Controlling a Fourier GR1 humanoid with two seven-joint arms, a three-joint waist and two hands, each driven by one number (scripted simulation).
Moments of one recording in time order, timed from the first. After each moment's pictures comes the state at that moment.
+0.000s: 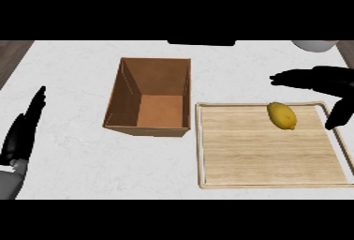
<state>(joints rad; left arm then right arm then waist) -0.16 0.62 -0.20 -1.29 0.11 0.35 0.04 -0.78 -0.82 0.54 -0.81 0.58 0.36 -0.86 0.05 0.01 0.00</state>
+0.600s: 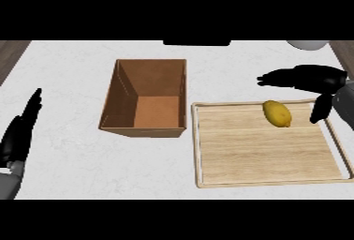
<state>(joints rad) -0.14 0.60 -0.15 -1.28 0.09 0.33 0.04 -0.89 -0.69 0.58 -0.58 0.70 0.29 -0.92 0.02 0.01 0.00</state>
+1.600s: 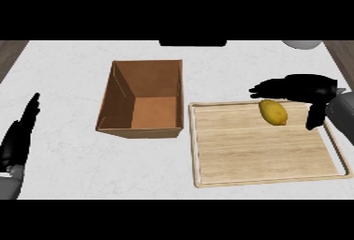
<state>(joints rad) -0.11 0.55 -0.09 -1.26 0.03 0.30 0.02 -0.81 -0.70 0.62 -0.76 0.70 0.32 -0.90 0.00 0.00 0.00</state>
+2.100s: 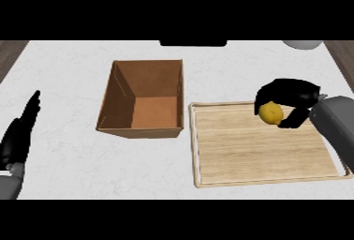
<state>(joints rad) -0.12 0.53 -0.06 -1.29 0.00 0.28 0.06 -0.78 -0.60 0.56 -0.72 0.76 0.24 -0.86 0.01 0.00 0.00</state>
